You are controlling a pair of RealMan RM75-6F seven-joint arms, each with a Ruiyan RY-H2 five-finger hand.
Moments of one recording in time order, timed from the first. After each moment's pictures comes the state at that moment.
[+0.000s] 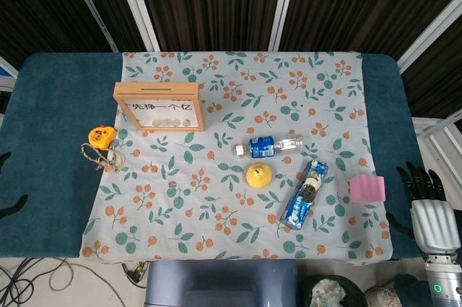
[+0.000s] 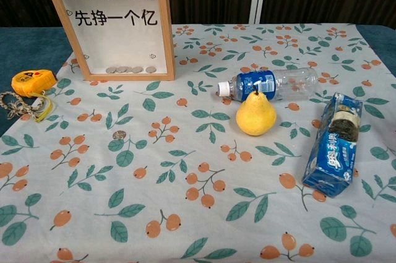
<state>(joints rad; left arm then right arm) -0.10 -1.11 -0.11 -1.56 1.32 1.42 0.04 0.06 -1.17 0.08 -1.60 -1.51 1.54 -0.13</state>
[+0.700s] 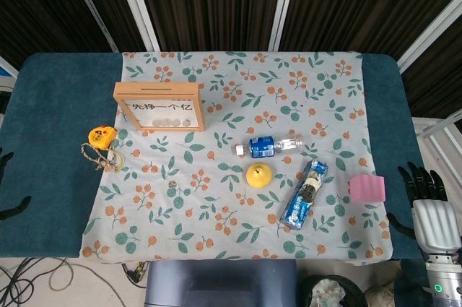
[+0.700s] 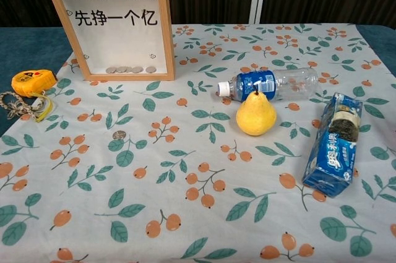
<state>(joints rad) -0.10 -1.10 -0.10 -1.58 1.31 1.40 0.02 0.06 -1.16 0.08 -1.62 -1.50 1.53 -0.13</state>
